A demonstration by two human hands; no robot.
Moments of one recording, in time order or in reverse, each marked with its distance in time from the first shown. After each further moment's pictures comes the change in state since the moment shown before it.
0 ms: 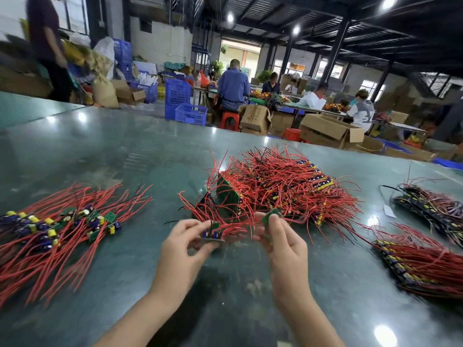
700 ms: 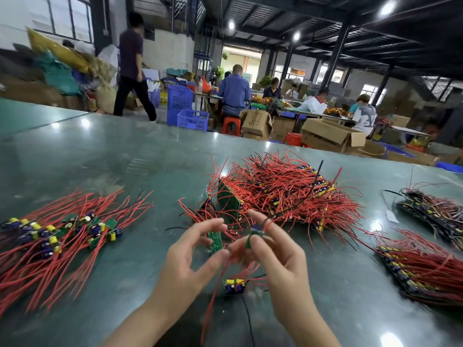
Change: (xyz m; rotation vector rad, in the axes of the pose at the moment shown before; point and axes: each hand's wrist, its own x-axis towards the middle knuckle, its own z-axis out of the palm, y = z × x) left_hand -0.007 0.014 -0.009 -0.258 -0.196 0.159; right_hand -0.019 -0.021 0.003 -0.037 -0.339 -0.052
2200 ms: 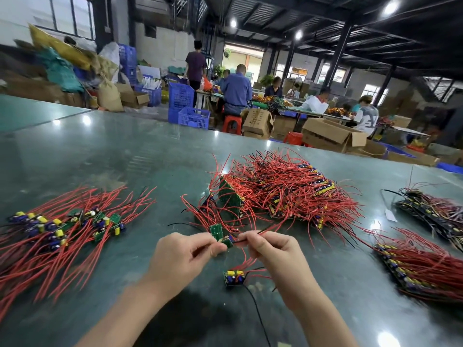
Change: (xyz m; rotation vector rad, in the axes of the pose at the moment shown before) left_hand 0.009 0.001 -0.022 0.526 -0.066 0.129; right_hand 0.014 0.005 -0.017 -0.146 -0.018 0.252
